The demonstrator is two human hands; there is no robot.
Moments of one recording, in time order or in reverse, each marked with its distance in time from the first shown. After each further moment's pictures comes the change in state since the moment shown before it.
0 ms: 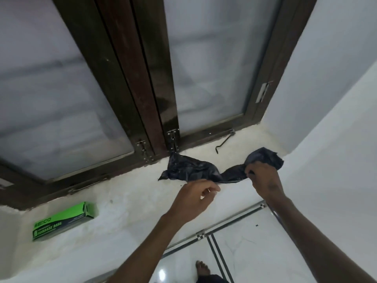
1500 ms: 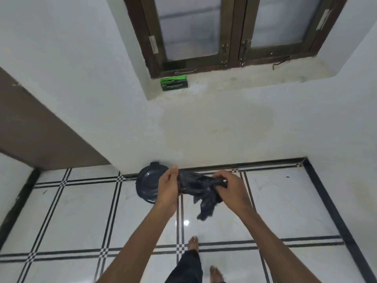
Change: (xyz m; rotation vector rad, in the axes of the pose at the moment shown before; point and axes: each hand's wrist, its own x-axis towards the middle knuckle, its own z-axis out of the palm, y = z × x) left_hand -0.557 0.090 0.092 -0.850 0.853 -0.793; right_hand -0.562 -0.202 0.036 0.771 -0.332 -0.138
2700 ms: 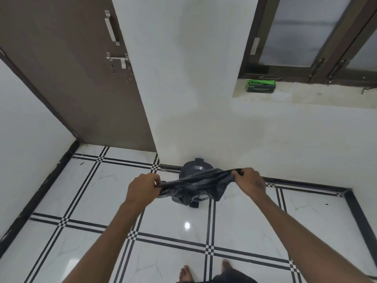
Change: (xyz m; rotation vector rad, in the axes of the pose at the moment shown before) left_hand 0.046 0.028 -0.422 1.310 0.147 0.325; right_hand 0.018 -0.125 0.249 -0.543 -0.048 0.174
